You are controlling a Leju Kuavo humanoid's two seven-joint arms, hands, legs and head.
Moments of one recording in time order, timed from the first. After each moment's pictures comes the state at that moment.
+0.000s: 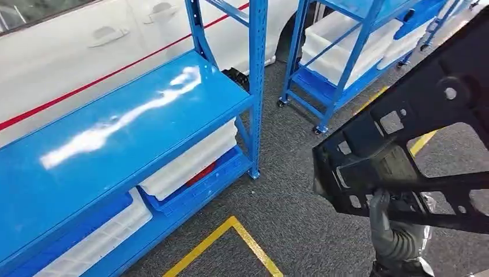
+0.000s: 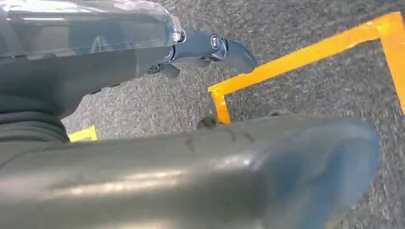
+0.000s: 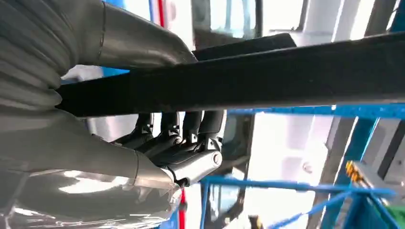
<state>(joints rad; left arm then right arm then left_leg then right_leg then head) -0.03 -0.14 0.76 -0.18 -0.43 0.22 -0.26 0.31 0.04 -0.02 -2.19 -0.04 -0.13 -0.70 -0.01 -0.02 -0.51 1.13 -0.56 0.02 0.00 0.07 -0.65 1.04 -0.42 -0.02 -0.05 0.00</state>
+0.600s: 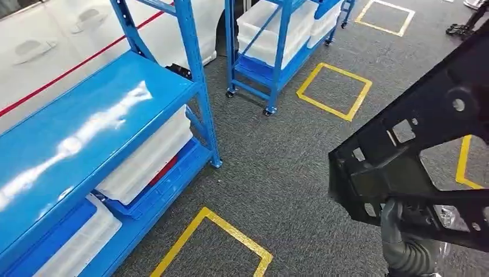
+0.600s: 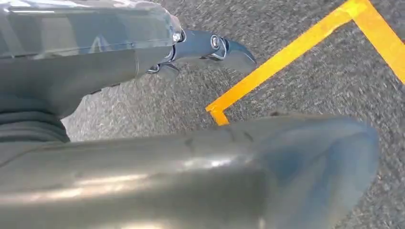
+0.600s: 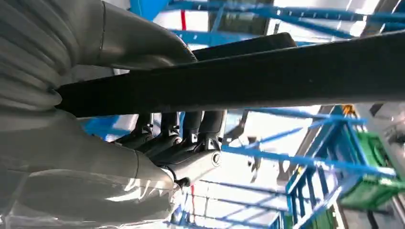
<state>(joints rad) -0.03 -0.13 0.77 -0.19 -0.44 0.19 -0.27 0.37 0.04 -0.06 -2.25 0.00 -0.15 -0.70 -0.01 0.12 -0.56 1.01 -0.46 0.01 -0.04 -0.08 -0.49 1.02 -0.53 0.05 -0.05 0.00</state>
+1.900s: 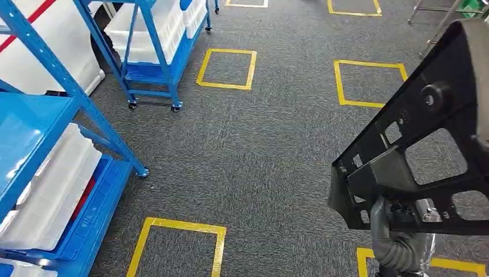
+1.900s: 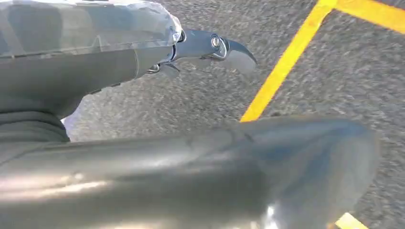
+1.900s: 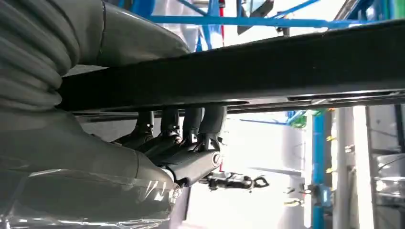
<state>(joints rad) -0.03 -0.15 0.82 -0.19 -0.43 0.38 -0.25 0.38 0.07 -0.01 -2.17 0.06 -0.23 -0.70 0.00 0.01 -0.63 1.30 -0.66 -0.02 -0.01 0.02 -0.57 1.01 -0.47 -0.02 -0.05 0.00</state>
